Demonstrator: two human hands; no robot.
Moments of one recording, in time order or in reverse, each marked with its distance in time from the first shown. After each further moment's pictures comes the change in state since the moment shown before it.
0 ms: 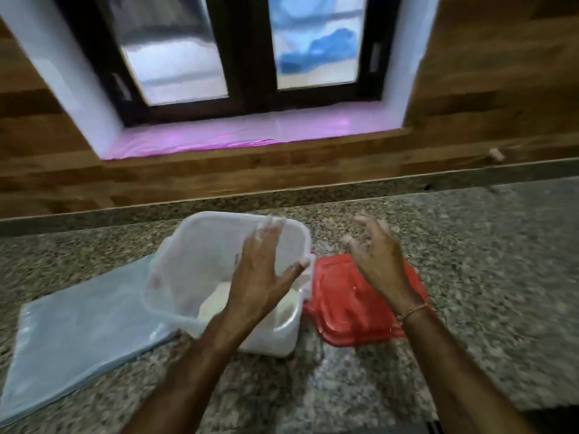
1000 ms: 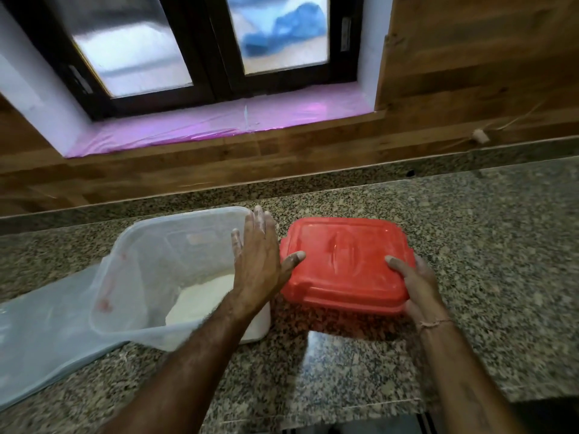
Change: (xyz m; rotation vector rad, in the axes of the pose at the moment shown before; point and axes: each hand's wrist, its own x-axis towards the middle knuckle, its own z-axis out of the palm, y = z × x) left_hand 0.043 0.053 0.083 0.361 -0.170 -0.102; right_hand -0.012 0.167 -0.059 0.904 0.054 0.819
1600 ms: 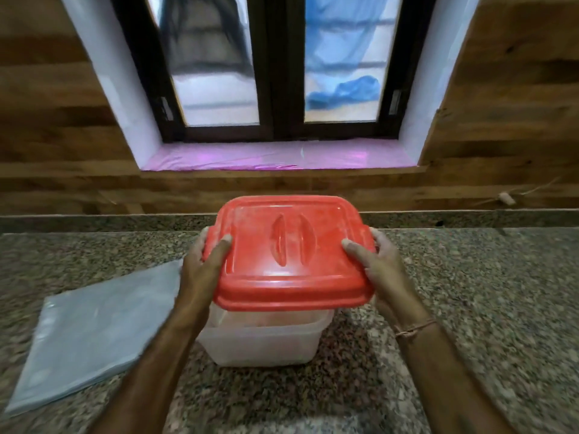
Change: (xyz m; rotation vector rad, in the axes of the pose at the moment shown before) left_hand -0.056 -0.187 -0.099 -1.102 0.355 -0.372; right_hand -0.143 -0.054 0.203 -0.203 -0.321 -0.349
